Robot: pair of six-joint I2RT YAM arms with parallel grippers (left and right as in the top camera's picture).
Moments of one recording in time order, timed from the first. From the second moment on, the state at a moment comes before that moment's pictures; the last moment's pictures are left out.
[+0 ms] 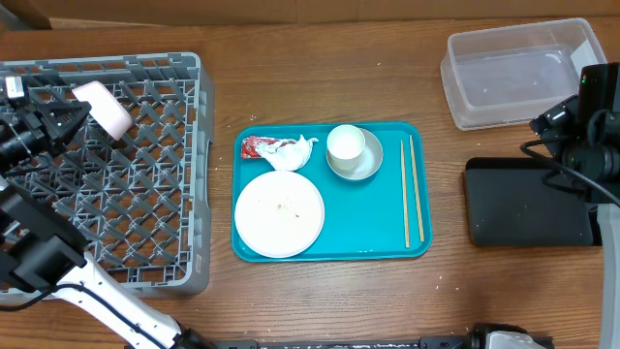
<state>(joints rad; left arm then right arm) 0.77 2.36 2.14 -1.62 1.38 0.60 -0.09 1.33 1.65 -1.40 0.35 0.90</state>
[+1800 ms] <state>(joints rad) 0.93 2.36 2.32 -1.67 0.76 0.07 -0.09 1.33 1.65 -1.40 0.35 0.90</state>
